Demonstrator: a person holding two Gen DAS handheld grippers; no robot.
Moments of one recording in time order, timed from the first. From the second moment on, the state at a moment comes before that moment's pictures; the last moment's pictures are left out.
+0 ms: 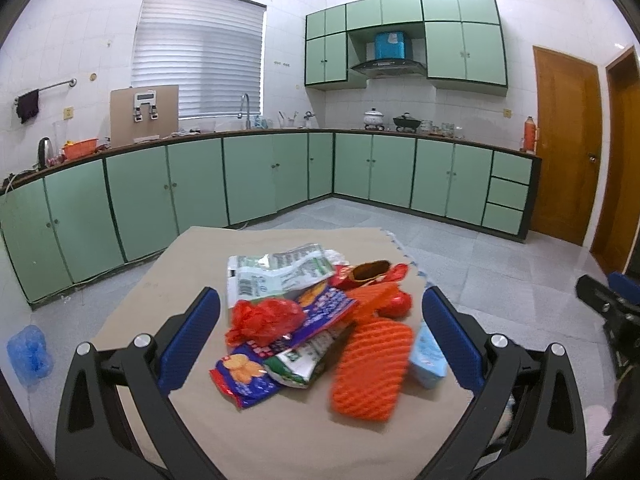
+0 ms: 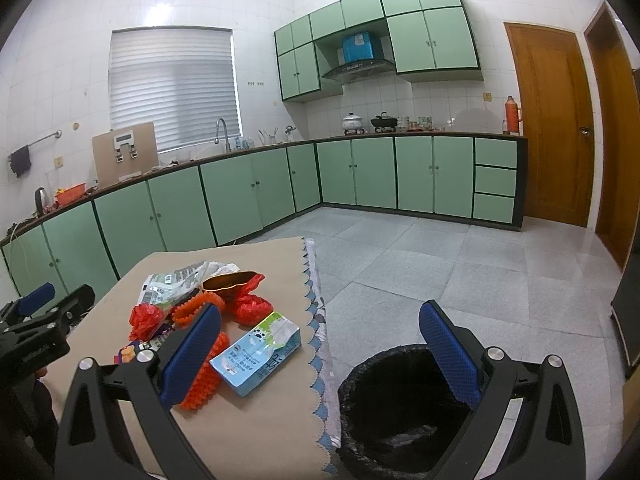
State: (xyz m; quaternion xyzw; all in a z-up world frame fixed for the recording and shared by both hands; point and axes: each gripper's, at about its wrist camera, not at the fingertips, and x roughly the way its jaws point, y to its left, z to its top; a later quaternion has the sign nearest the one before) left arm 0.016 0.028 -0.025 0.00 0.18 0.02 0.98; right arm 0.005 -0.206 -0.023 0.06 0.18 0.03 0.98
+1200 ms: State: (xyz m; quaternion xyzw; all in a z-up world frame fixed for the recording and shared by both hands) left arm 0.077 0.099 -0.118 -0.01 0.27 0.07 0.96; right arm 0.101 -0.097 -0.137 -0.01 0.29 0.04 0.96
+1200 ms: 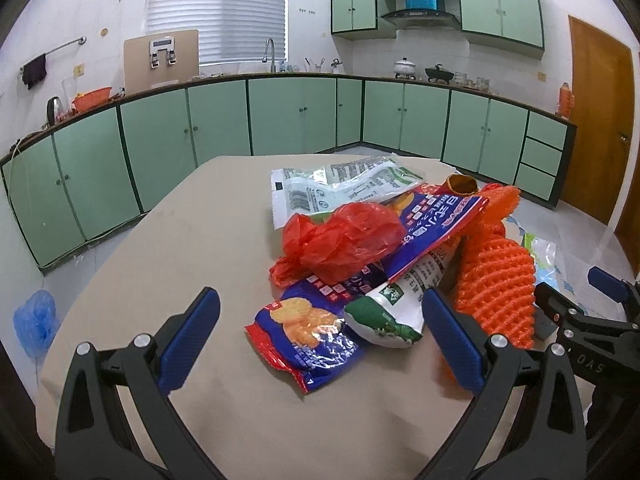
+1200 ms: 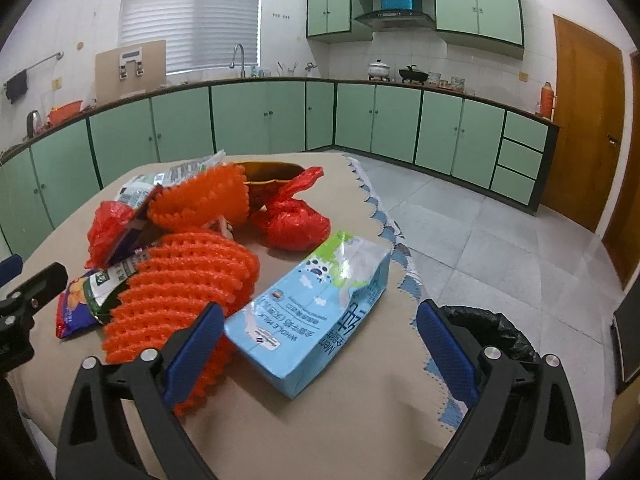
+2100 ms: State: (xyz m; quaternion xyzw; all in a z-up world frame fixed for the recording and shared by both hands) left arm 0.074 0.109 -0.119 -0.02 0.27 0.07 0.96; right arm 0.099 -0.085 -0.147 -0.03 0.30 0.04 0.95
